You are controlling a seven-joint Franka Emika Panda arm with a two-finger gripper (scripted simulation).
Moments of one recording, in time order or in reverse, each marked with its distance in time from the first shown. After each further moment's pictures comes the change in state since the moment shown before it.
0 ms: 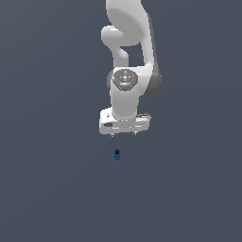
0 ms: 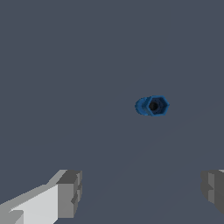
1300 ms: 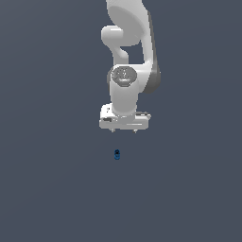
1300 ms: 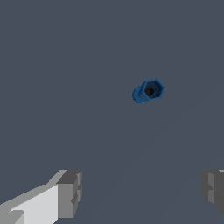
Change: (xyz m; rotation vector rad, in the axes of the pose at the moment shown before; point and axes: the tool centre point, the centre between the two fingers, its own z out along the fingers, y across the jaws) arm -0.016 -0.002 0.000 0.009 -0.002 0.114
